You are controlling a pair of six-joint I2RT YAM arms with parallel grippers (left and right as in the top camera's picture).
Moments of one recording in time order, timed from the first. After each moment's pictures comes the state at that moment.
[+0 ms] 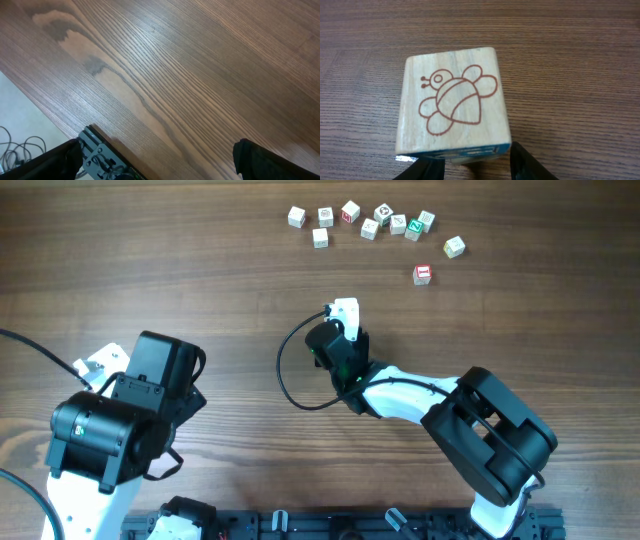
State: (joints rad) left arm -0.30 1.04 1.33 -1.63 -0.47 -0.95; right arm 0.77 1.93 0.91 0.25 0.49 0.50
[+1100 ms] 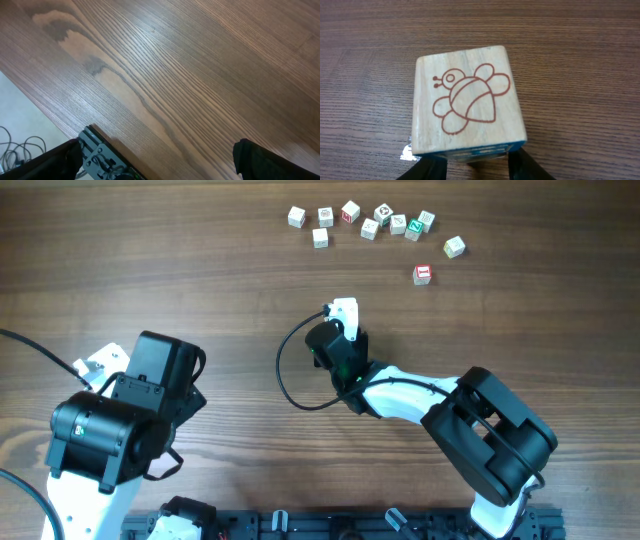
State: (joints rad) left arm -0.30 1.04 1.33 -1.63 -0.47 -0.95; right arm 0.77 1.93 0.91 0.26 0.47 0.50
